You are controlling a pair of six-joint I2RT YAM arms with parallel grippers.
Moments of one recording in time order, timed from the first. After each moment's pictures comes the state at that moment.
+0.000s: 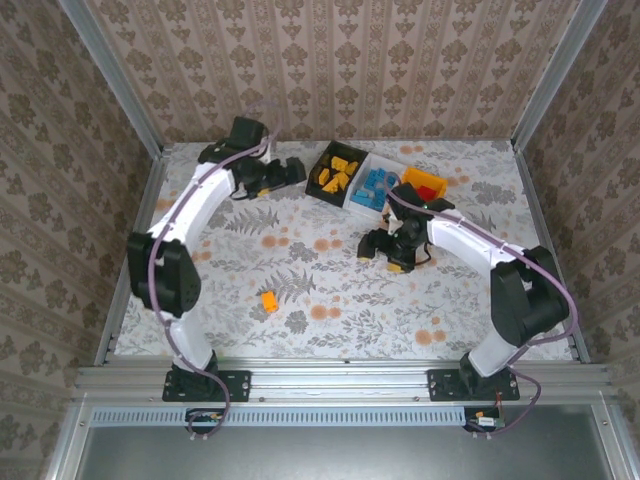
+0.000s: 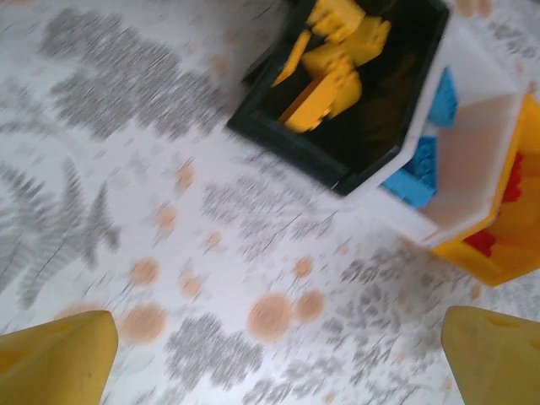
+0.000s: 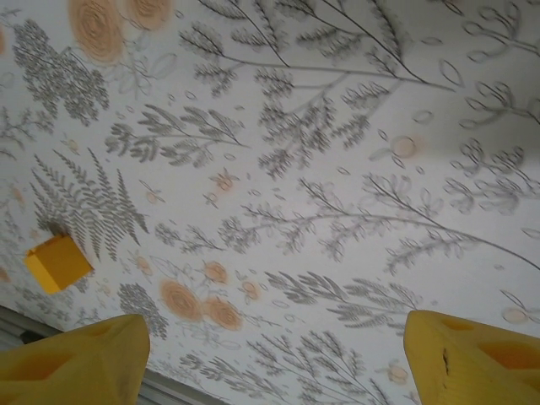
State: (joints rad) left arm -0.35 1.80 1.67 -0.84 0.28 -0.48; right arm 0.39 1.64 1.17 -0.82 -0.39 0.63
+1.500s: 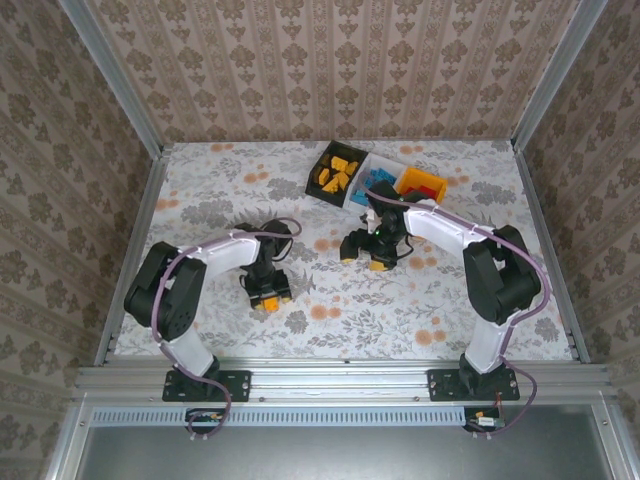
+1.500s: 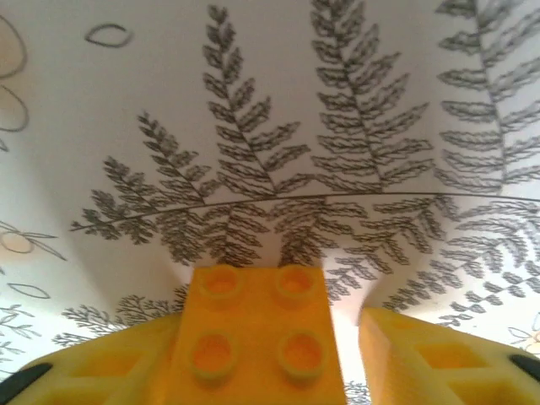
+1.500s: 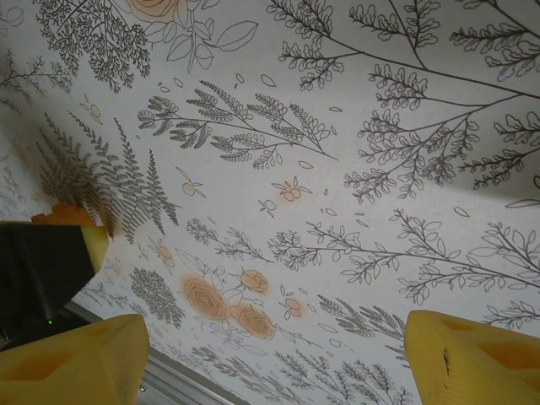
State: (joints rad) left arm -0.57 1.70 0.97 -0.93 0.16 -0.76; right arm 0.45 1.81 1.30 -0.85 -0.46 0.54
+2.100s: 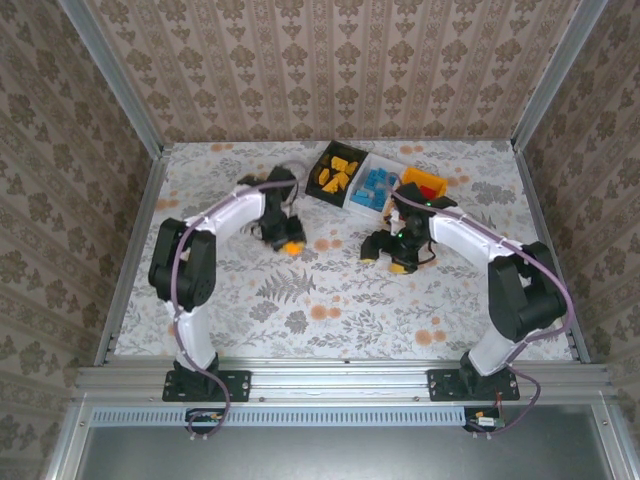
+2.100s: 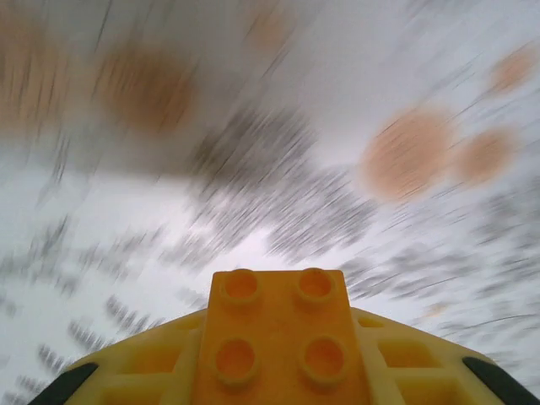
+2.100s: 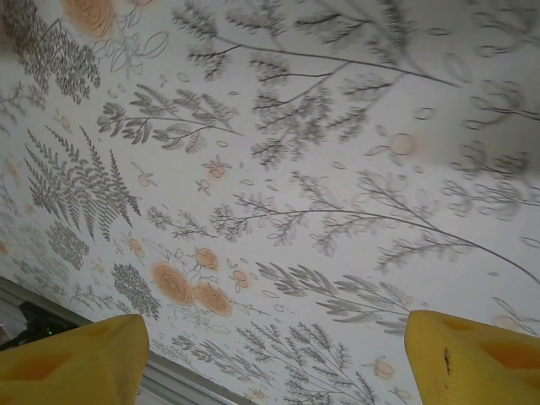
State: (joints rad) left arm -0.48 1.95 1.54 -0.97 0.28 -0.63; right arm 0.34 1.64 1.14 -0.85 -0.45 0.54
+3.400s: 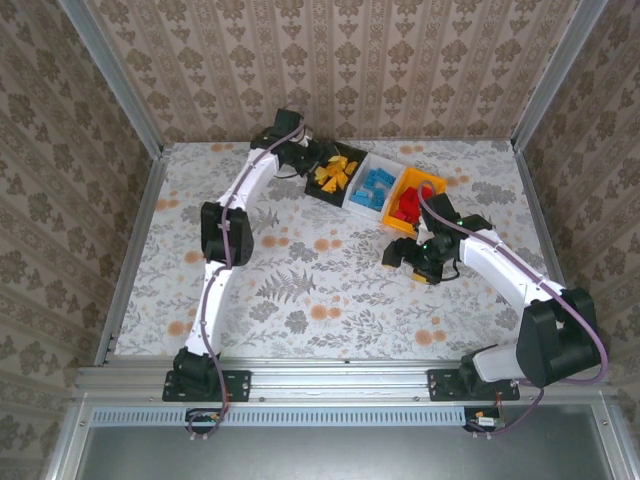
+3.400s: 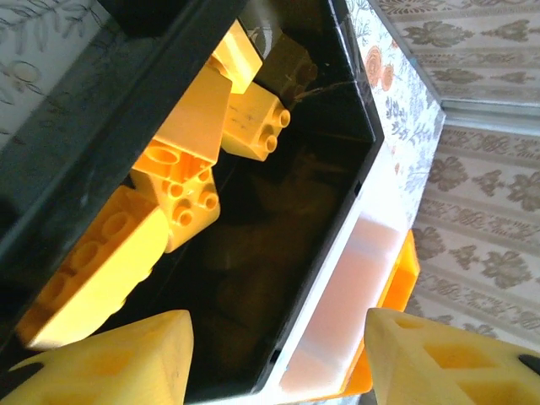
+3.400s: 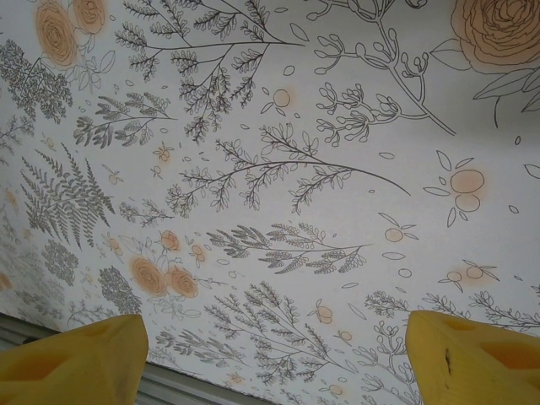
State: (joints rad) left arm -0.38 2.59 2.53 -0.79 0.64 -0.92; right arm 0.27 1.37 0.97 -0.87 -0.37 0.61
